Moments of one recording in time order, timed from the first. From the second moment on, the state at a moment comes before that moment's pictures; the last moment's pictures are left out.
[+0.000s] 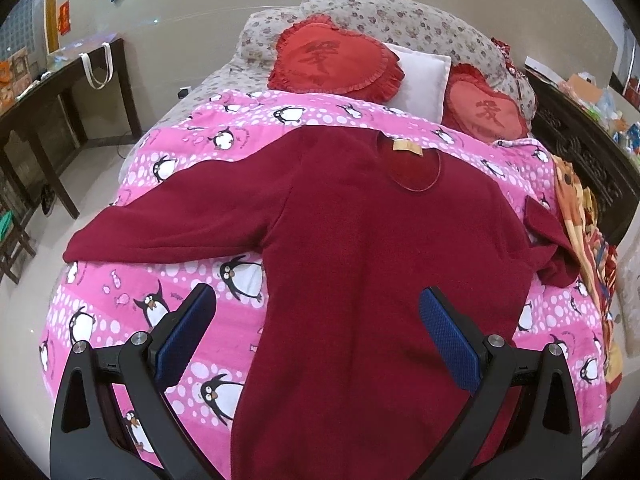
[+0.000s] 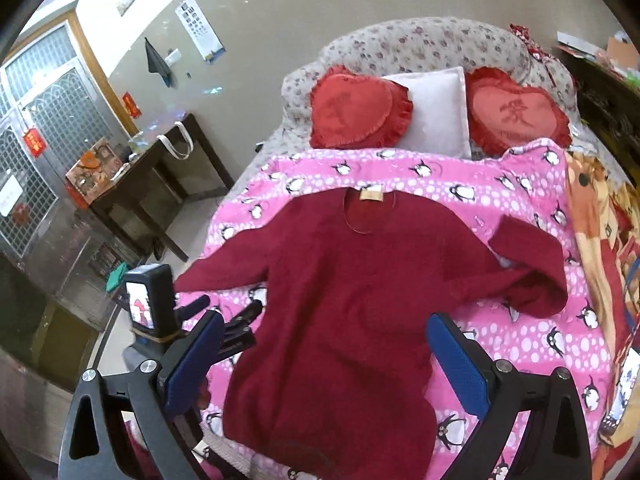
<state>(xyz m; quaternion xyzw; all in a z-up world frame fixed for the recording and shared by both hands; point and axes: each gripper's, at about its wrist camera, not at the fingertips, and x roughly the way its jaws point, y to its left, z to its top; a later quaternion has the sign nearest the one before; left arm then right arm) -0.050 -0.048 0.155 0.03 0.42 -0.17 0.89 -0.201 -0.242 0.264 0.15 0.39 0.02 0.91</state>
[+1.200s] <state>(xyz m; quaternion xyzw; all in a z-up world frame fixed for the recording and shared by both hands) 0.016 -0.022 0.099 0.02 0.44 -0.12 0.89 -0.068 -0.230 0.073 0.07 0.42 -0.02 0.91</state>
